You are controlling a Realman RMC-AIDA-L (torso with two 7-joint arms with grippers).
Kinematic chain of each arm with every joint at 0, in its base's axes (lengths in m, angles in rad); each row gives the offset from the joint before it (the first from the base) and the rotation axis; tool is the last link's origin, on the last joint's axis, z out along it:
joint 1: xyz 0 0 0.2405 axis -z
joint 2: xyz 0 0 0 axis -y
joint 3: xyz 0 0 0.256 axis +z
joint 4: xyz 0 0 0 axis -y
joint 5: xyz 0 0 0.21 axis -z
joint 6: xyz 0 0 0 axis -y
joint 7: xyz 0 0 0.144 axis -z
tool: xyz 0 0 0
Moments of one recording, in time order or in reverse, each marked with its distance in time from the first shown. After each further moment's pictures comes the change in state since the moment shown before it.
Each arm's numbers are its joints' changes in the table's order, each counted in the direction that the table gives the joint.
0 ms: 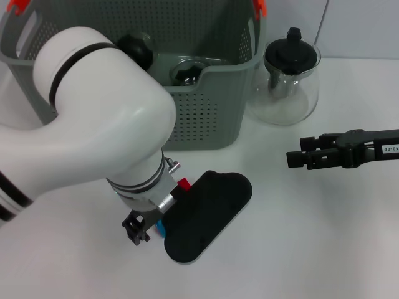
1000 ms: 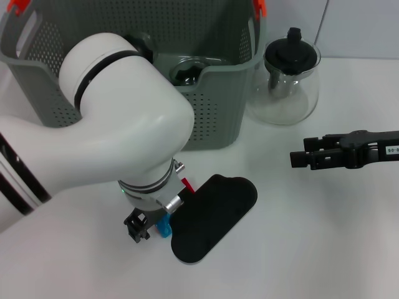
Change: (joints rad) left arm 0.058 0.000 0.038 0.087 0.000 0.032 0.021; right arm 0.010 0.003 0.008 0.000 0.000 0.000 0.004
